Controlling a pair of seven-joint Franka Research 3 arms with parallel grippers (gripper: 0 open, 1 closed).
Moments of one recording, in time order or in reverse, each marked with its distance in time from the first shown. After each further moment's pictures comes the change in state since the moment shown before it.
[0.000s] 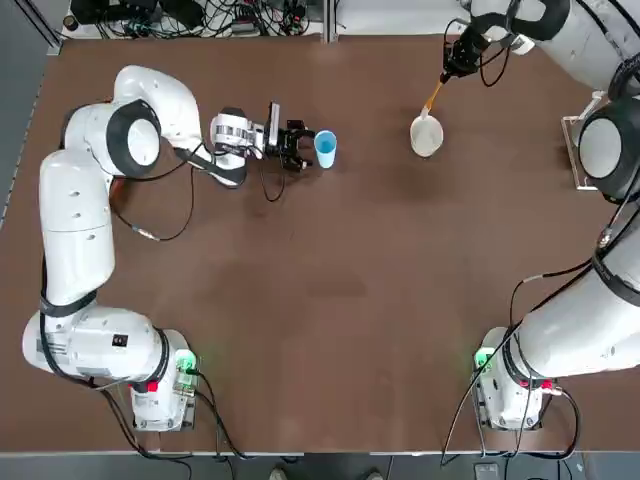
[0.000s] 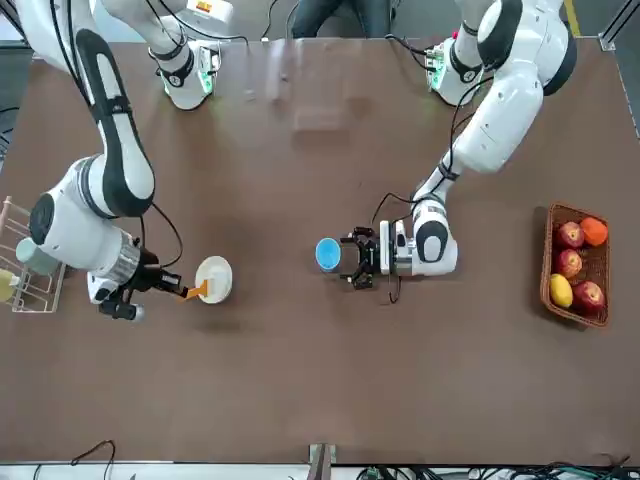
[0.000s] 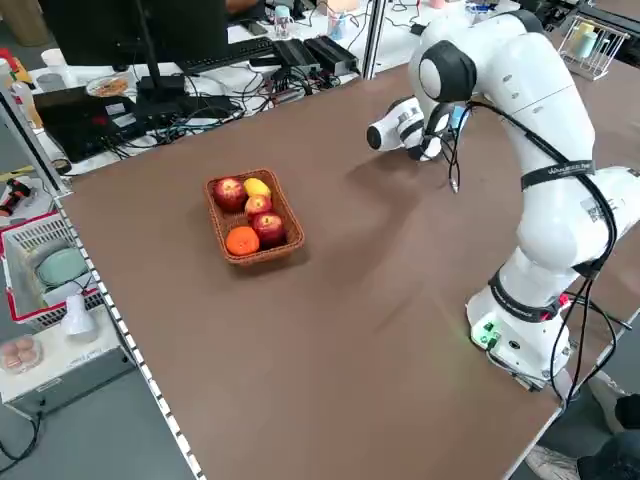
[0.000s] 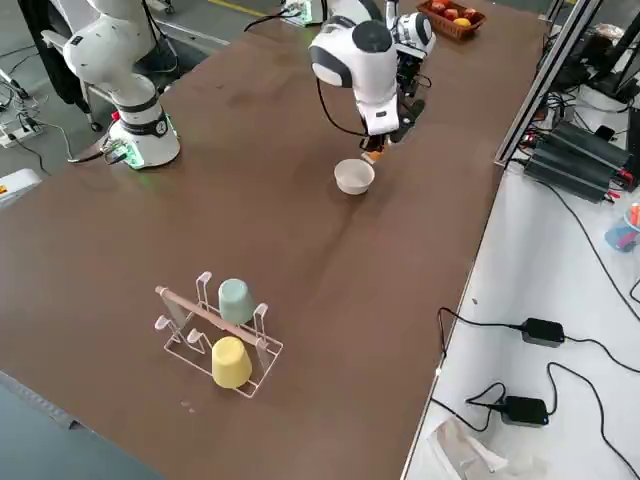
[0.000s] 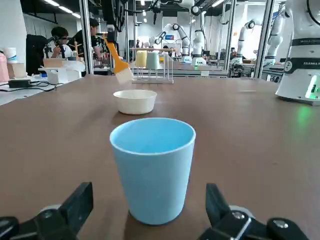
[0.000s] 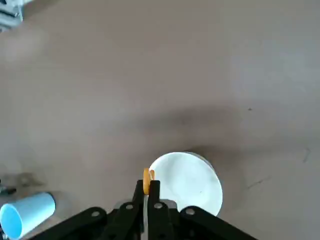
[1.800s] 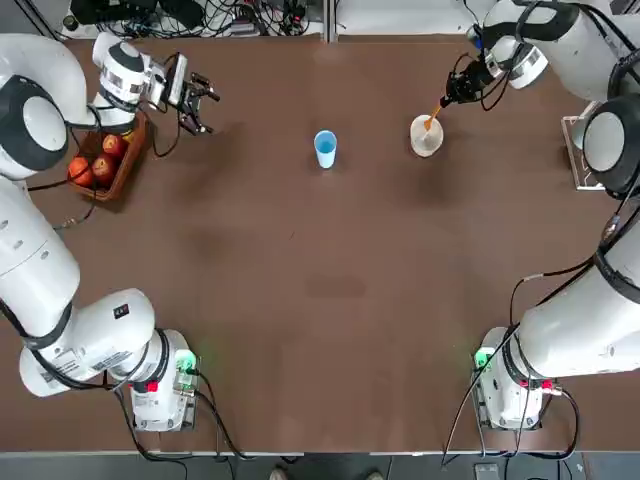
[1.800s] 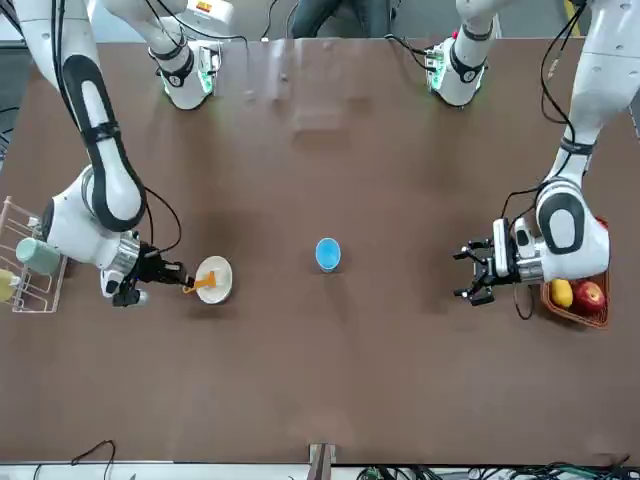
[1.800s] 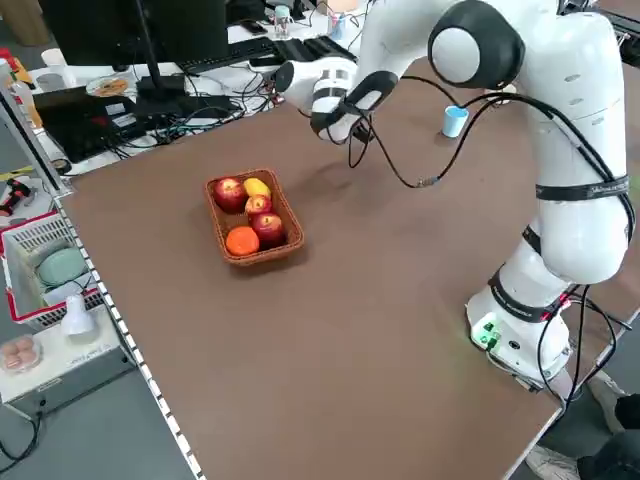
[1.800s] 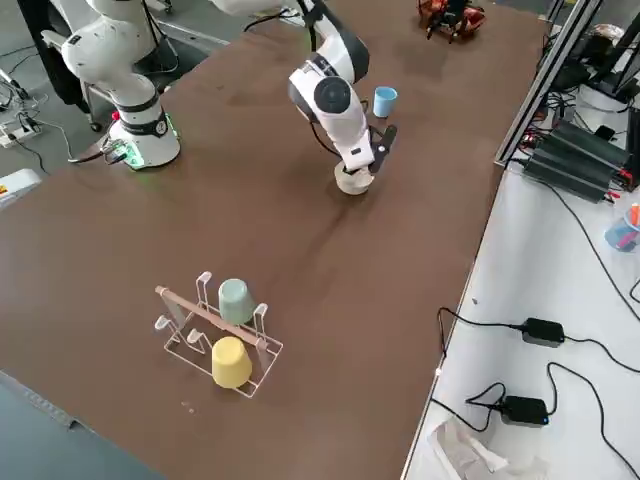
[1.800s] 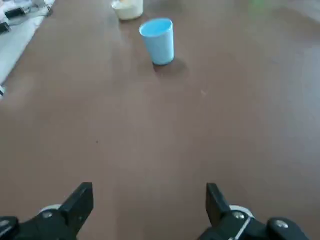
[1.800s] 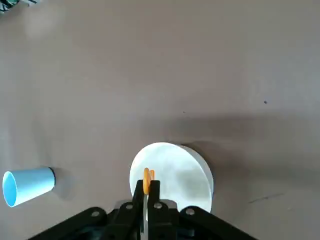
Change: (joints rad) left arm 0.476 -0.391 0.012 -0.123 0.819 -0.030 -0.239; right arm -0.059 0.018 -0.006 -0.144 0.321 0.077 -0.445
